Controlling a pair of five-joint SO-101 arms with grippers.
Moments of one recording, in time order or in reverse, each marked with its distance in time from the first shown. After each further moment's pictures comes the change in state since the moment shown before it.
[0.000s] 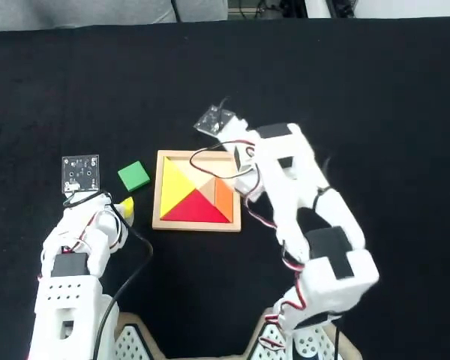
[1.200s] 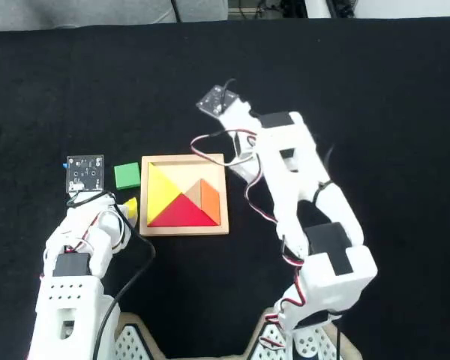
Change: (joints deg) left arm 1.7 0.0 0.0 0.0 0.0; right arm 0.8 -1.2 -5.1 -1.3 -1.8
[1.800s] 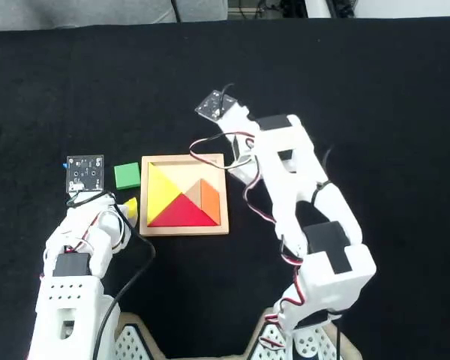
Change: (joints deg) left arm 0.0 0.0 0.0 0.0 0.0; right arm -1.0 0.7 0.9 -0.3 0.9
